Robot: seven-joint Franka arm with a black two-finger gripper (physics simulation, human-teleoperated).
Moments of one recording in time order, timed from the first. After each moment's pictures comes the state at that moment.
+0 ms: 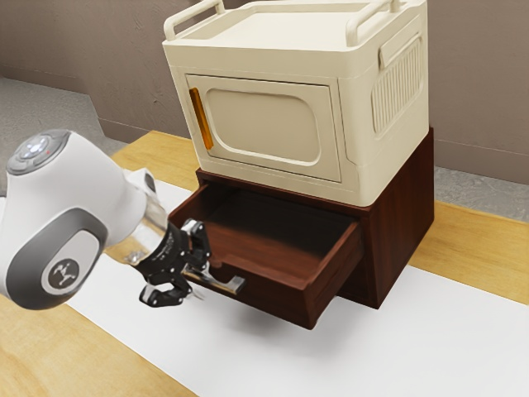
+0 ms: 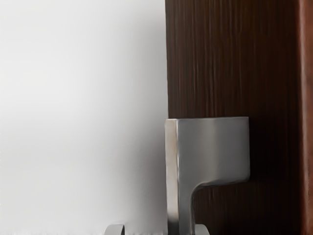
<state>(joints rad) 0.11 -0.51 -0.11 -2.39 -0.05 2.28 -1.58</state>
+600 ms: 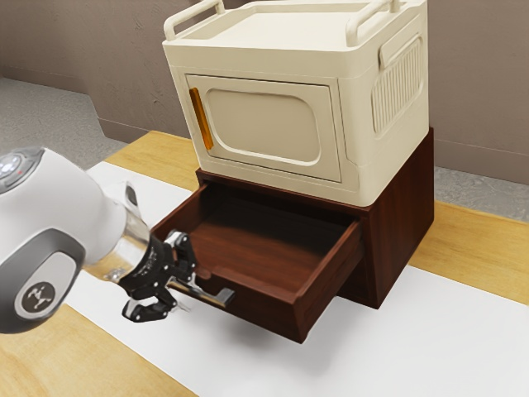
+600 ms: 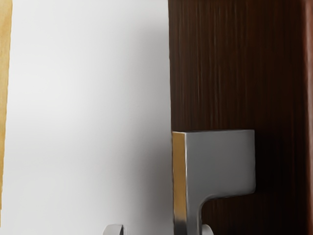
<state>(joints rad) 0.11 -0.62 -0.11 -2.48 -0.05 2.28 -1.59</state>
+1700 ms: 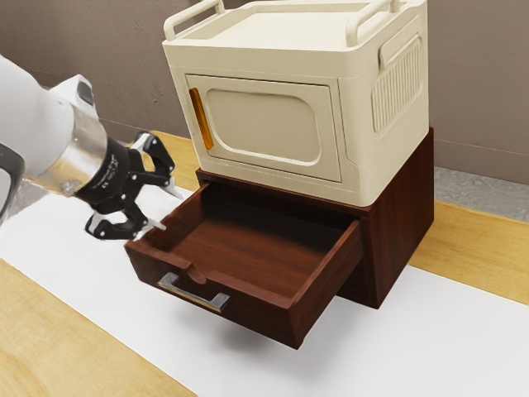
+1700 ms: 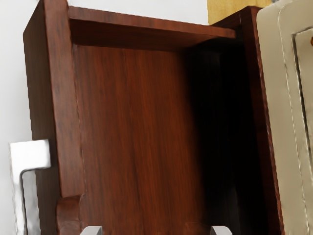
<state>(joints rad) 0.10 -0.69 -0.12 -2.31 0.04 2.19 -1.57</state>
